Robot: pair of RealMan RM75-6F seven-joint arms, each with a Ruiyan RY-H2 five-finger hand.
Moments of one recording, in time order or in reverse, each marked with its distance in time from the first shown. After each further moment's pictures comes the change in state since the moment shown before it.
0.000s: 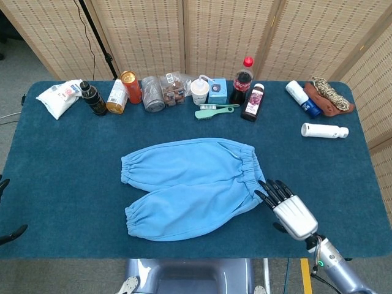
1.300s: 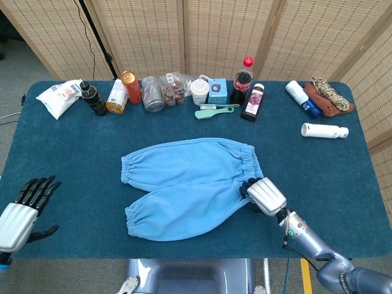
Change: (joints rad) left arm -0.146 -0.054 0.044 0.122 0.235 -0.112 -0.012; right arm 0.221 -0.175 0.009 0.173 0.155 -0.157 0.206
